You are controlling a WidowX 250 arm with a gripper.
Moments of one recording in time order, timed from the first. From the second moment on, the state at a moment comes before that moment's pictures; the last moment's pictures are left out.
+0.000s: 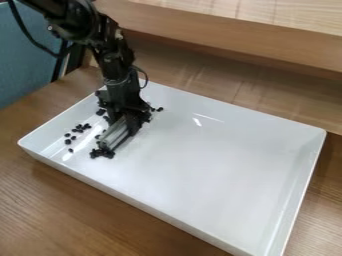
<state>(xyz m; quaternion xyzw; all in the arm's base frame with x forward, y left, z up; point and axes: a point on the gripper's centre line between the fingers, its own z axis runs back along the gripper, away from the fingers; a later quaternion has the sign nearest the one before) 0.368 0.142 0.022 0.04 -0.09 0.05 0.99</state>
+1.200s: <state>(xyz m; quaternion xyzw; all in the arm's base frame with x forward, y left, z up) 0.354 0.167 0.022 0.02 -0.07 0.07 0.99</state>
